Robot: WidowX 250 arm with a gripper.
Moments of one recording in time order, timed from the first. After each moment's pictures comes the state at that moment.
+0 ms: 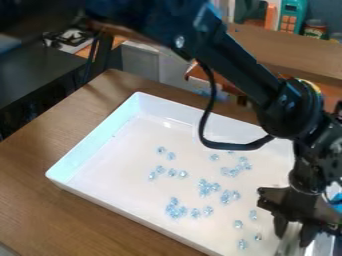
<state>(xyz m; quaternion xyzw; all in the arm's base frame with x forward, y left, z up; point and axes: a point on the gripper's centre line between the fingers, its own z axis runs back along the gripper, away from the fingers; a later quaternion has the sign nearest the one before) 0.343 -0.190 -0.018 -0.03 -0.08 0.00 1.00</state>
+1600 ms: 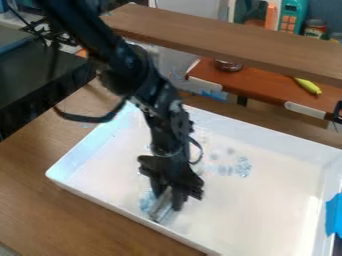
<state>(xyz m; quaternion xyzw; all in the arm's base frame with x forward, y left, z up) 0.309 -0.005 -0.022 0.01 -0.07 0.00 1.00</state>
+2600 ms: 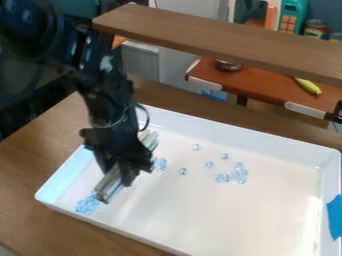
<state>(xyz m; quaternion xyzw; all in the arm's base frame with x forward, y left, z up) 0.276 0.023 0.043 -0.01 -0.13 0.02 0.99</state>
